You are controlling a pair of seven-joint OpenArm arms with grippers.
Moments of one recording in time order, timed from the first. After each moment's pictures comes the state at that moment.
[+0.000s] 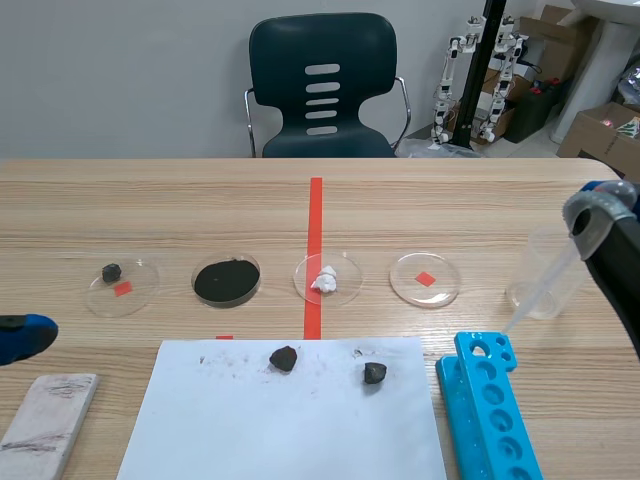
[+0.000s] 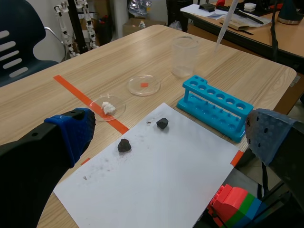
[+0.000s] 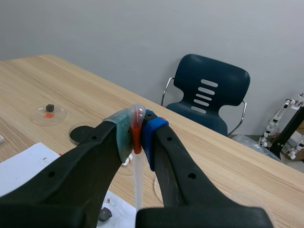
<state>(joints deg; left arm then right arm) 68.8 -27.2 -12.3 121.1 2.1 -33.9 -40.8 -63.1 21.0 15.4 126.8 1.2 20.7 38.4</state>
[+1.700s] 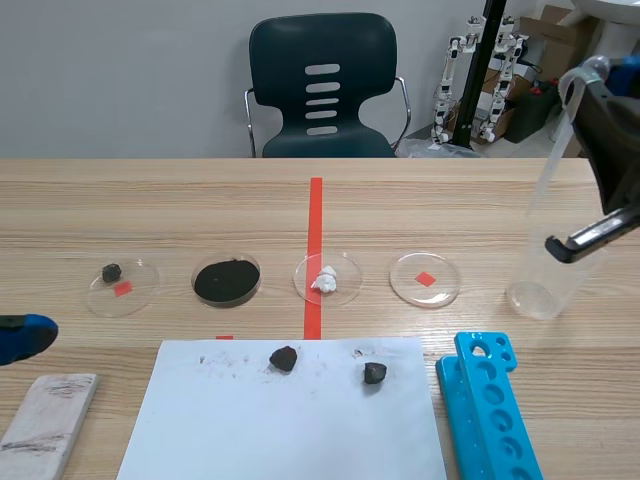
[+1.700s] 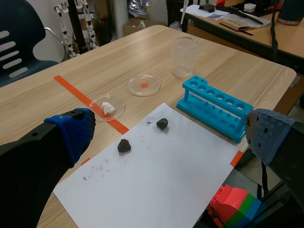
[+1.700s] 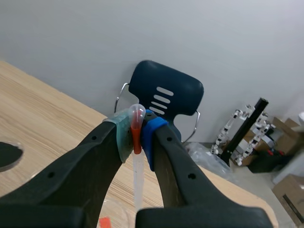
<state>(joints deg) 68.8 -27.2 -12.3 121.1 2.1 -33.9 -40.8 -32.6 21.0 14.5 117.4 3.0 20.8 20.6</state>
